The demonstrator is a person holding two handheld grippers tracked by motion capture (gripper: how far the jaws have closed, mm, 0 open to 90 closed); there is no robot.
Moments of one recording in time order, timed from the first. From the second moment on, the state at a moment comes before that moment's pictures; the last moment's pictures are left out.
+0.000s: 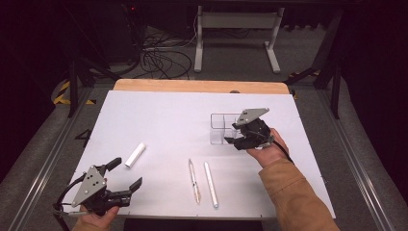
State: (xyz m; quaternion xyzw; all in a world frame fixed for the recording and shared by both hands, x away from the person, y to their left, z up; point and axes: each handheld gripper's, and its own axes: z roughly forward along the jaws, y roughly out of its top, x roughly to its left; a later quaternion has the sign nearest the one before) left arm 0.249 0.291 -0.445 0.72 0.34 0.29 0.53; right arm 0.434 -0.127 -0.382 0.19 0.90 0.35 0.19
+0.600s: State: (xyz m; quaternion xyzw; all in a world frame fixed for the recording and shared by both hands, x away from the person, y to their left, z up) left arm 0.250 0.291 -0.446 0.72 0.33 0.29 0.53; right arm 0.459 -0.122 -0.395 0.22 0.90 0.32 0.17
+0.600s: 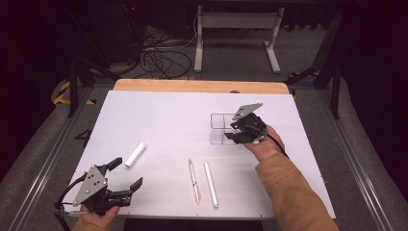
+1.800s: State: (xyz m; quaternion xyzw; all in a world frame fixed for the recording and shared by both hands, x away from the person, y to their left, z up) left arm 0.251 0.290 -0.446 0.72 0.33 0.29 0.53; right arm 0.473 -0.098 -0.422 0.18 0.93 0.26 0.18
